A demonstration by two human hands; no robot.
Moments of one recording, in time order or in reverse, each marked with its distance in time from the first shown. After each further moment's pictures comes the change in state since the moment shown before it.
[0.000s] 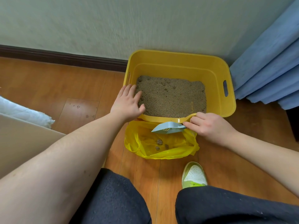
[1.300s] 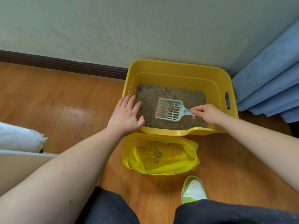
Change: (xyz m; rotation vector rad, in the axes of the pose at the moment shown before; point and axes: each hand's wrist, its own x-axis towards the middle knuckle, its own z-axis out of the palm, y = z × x) left_hand 0.000 -0.001 -0.001 -0.053 0.041 0.010; right_hand 0.042 0.078 0.044 1.053 -0.391 1.189
